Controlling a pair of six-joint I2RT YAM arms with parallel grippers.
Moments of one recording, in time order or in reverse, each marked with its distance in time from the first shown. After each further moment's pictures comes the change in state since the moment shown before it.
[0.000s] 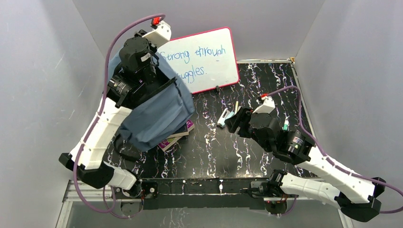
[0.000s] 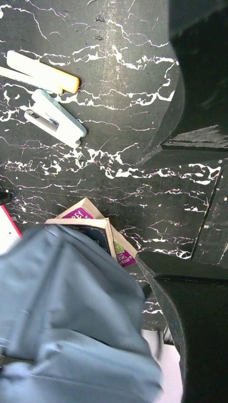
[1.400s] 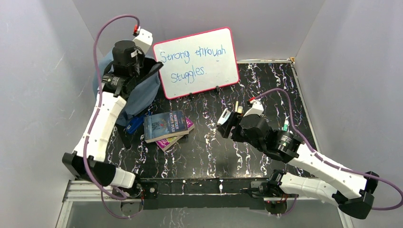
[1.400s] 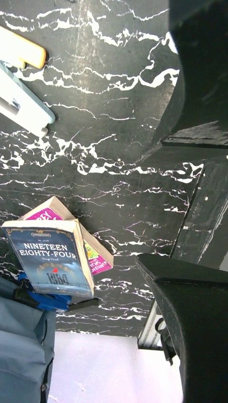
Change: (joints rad) left arm 0.357 0.027 -0.219 -0.066 0.417 -0.301; right arm 0.000 0.049 -0.071 0.029 -0.113 0.043
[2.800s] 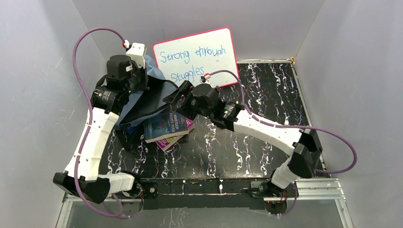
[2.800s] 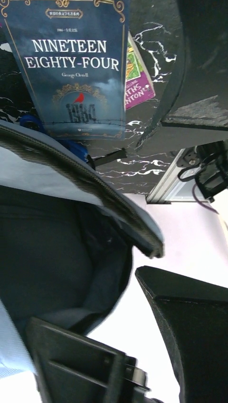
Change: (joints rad) left arm -0.002 -0.190 -0.116 -0.227 0.419 -0.562; right arm -0.007 0.681 0.441 0.473 -0.273 0.356
